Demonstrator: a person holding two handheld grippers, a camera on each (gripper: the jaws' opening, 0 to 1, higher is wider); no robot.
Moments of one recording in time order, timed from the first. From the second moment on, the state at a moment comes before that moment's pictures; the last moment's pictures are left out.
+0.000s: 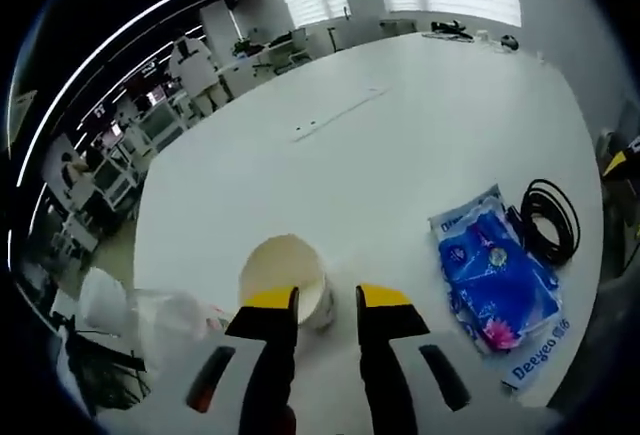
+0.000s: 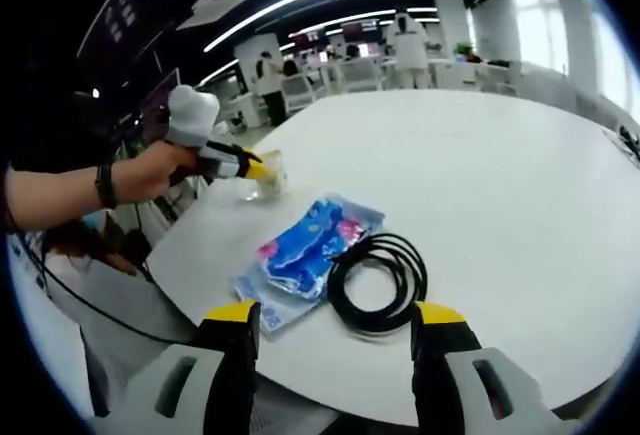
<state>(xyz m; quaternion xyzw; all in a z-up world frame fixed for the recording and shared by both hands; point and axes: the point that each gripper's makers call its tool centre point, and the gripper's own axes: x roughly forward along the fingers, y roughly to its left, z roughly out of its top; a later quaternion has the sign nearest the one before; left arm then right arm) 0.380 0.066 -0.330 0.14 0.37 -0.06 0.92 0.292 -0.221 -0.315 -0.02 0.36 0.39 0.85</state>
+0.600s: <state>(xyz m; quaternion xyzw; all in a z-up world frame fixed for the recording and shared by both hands) 0.338 0.074 -0.310 0.09 0.35 0.00 0.93 0.294 -0.214 -0.315 0.00 0.35 0.40 0.85</state>
